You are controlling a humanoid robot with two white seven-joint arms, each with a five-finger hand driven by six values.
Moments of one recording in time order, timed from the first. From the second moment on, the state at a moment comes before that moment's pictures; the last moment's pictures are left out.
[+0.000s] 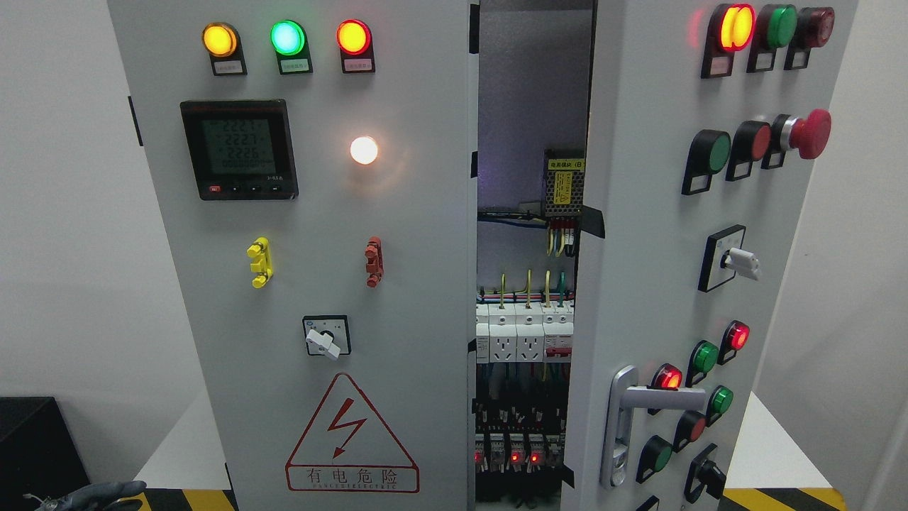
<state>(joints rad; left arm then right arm) 0.39 1.38 -0.04 -1.67 1.41 -0.67 -0.79 0.09 0.12 -0.05 -0.11 0.10 0.10 -0.06</state>
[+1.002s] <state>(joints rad) -0.20 1.58 -0.38 -1.78 1.49 -0.37 -0.87 0.09 0.12 -0.05 -0.11 0.10 0.10 -0.06</state>
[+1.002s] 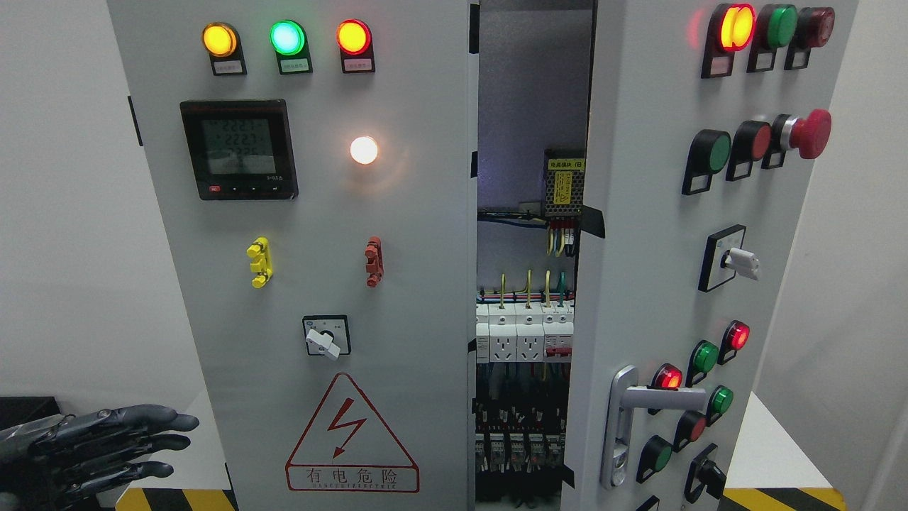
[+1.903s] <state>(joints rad) -0.99 1.54 -0.98 -1.81 1.48 -0.26 -0.89 0.09 0.12 -0.05 -0.11 0.10 0.10 -0.06</state>
